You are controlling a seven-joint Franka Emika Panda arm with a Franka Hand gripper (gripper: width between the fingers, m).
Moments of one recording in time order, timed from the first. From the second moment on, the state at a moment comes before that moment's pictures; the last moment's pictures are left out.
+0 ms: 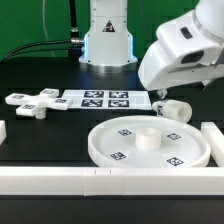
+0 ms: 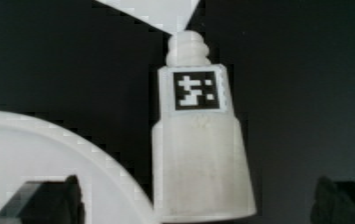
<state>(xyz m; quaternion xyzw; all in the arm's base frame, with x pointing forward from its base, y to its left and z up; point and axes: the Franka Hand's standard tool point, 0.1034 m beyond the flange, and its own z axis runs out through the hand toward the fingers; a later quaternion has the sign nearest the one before) 0.479 0.112 0.057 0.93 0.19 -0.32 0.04</state>
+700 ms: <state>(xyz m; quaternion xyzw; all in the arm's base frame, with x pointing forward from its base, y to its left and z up) 0.470 0.116 0.032 0.90 0.16 -0.39 0.06</state>
